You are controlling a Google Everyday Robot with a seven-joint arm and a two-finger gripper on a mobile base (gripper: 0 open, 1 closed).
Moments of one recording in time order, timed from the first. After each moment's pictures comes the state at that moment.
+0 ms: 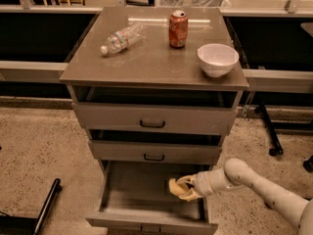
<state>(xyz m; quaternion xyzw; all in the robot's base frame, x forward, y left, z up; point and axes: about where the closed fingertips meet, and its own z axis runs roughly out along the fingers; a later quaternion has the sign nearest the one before) 0.516 -0.116 0.340 -0.68 0.58 0.27 0.36</state>
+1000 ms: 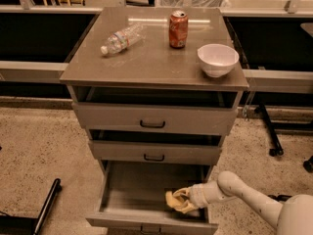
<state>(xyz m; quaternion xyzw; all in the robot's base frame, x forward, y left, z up) 0.496 -0.103 0.255 -0.67 0.58 0.30 0.35</state>
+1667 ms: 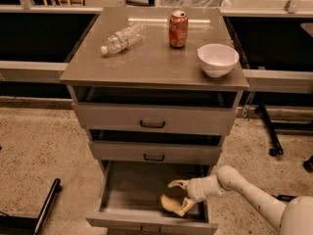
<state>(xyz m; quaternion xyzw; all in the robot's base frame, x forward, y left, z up) 0.508 -0.085 0.290 -0.69 0.52 0.31 0.40</state>
